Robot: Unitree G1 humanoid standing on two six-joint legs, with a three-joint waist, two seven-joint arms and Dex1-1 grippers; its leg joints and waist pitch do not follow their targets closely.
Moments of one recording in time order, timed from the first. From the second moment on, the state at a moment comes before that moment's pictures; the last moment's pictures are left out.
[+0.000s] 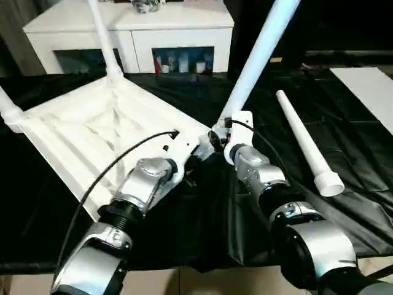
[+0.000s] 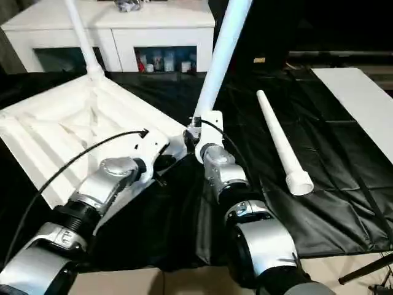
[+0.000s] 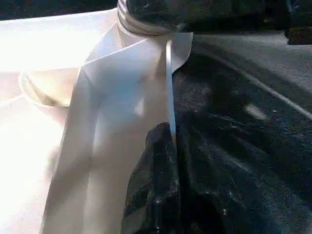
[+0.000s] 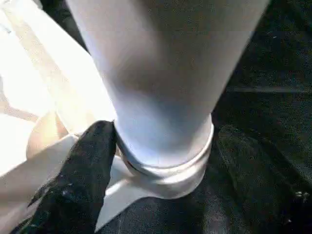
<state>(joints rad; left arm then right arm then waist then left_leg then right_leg) -0.68 0.15 -0.23 0.65 0.04 0.36 -0.51 -0.90 0.04 -0.11 1.11 0.12 0.10 0.06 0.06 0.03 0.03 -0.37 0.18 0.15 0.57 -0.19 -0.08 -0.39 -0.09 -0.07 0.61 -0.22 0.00</state>
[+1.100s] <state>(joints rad) -0.61 0.29 -0.28 0.56 0.06 0.23 -0.67 -0.69 -0.03 -0.05 0.67 0.16 0.11 0.36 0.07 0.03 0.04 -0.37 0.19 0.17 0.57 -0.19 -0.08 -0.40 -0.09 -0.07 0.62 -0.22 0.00</state>
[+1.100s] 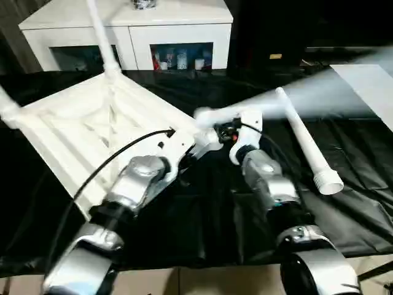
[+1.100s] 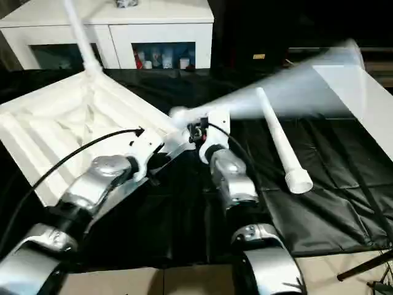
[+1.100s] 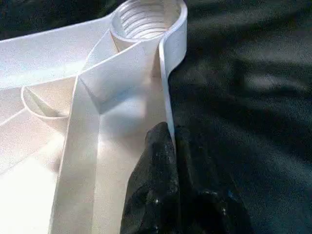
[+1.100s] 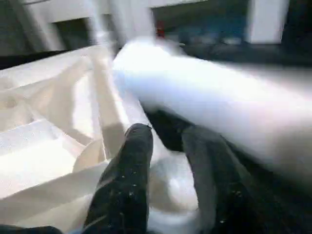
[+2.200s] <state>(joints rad) -0.44 0.58 -0.35 0.46 0.04 -0.28 -1.09 -0.54 -0.13 0.04 0.37 0.22 0.43 0.53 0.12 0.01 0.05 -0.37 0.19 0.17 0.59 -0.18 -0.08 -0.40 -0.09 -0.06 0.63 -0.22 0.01</state>
